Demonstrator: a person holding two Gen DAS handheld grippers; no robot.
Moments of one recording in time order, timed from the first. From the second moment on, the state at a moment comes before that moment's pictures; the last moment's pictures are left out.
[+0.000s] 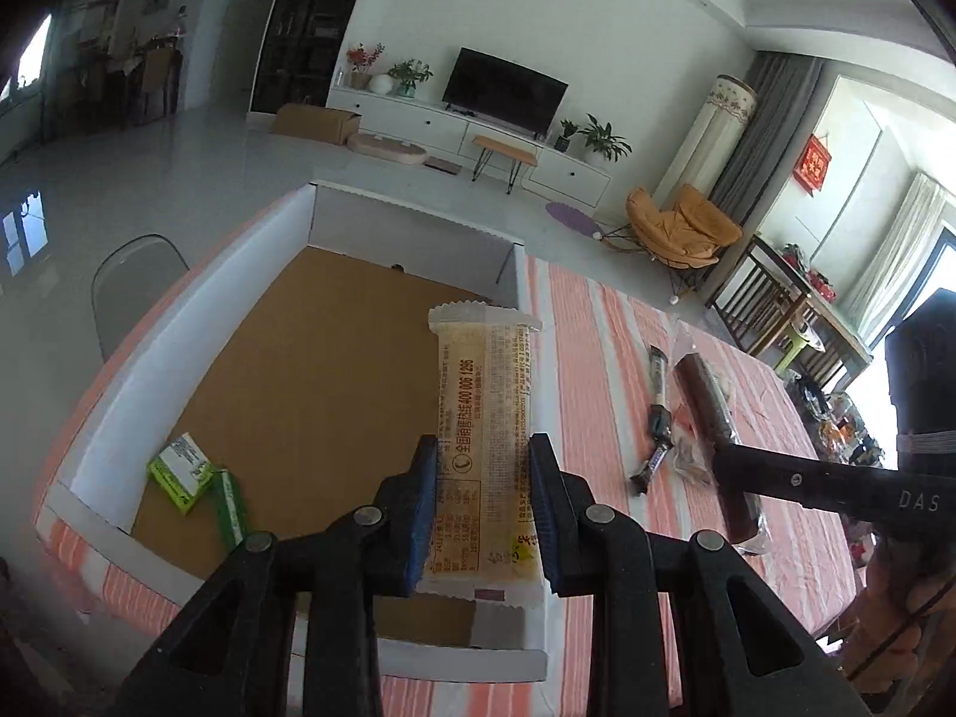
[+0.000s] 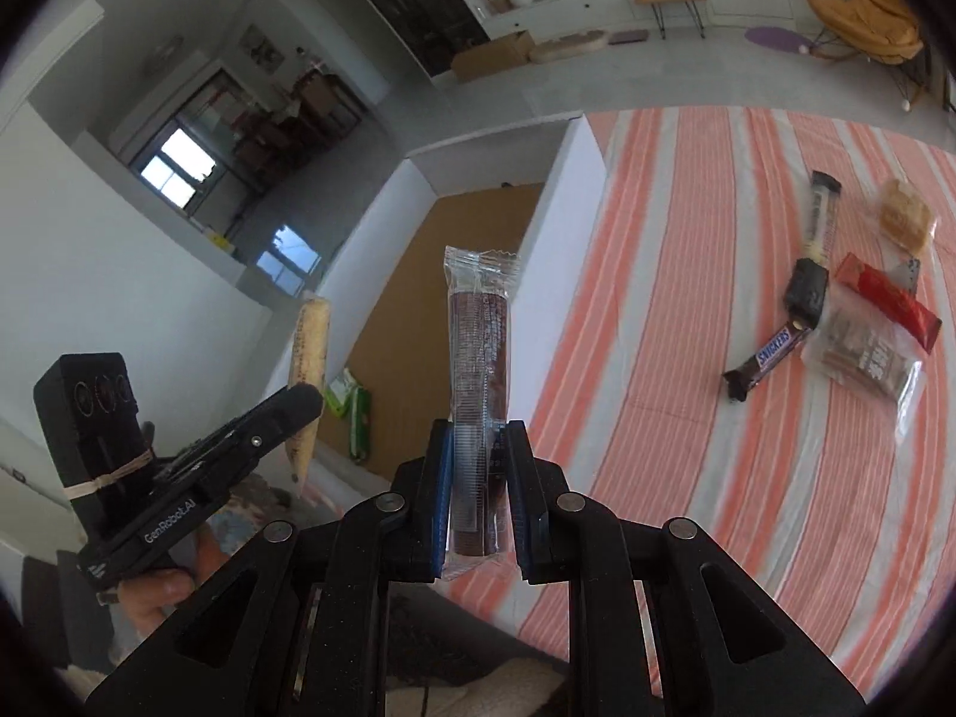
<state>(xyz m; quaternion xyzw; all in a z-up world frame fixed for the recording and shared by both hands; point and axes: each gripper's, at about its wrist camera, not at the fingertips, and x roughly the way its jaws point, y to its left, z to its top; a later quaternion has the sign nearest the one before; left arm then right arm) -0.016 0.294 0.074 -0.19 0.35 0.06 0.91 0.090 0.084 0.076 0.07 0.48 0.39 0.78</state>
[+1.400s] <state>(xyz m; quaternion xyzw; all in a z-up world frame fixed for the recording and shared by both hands) 0.136 -0.005 -0.114 0.04 0.46 -0.07 0.89 0.124 -0.211 -0.112 0.04 0.43 -0.09 0.90</state>
